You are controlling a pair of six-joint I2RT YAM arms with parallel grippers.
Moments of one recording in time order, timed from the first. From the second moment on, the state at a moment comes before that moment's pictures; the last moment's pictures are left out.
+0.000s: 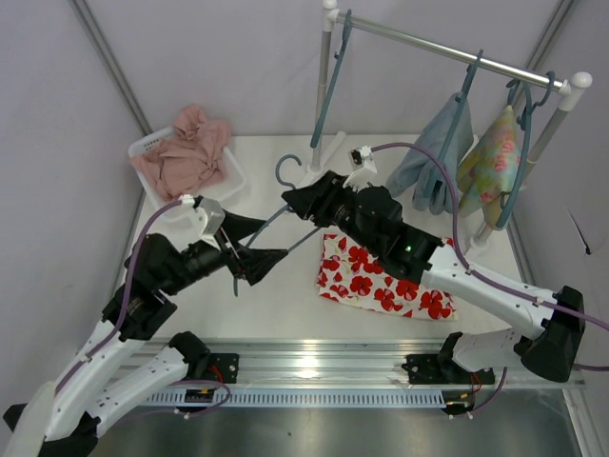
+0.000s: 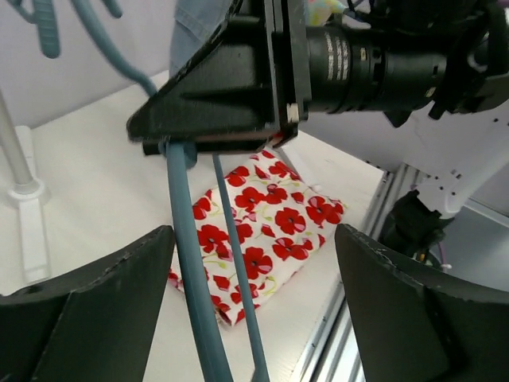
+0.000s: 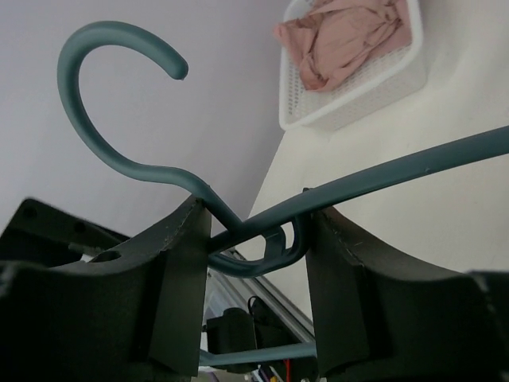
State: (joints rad) left arm -0.68 0.60 0.85 -0.18 0.33 -0.21; right arm 0.97 1.28 1.19 0.05 0.26 0.90
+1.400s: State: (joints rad) left arm -0.68 0.88 1.11 -0.52 0.19 -0.26; right arm 0.98 1.28 1.16 0.09 0.06 0.73
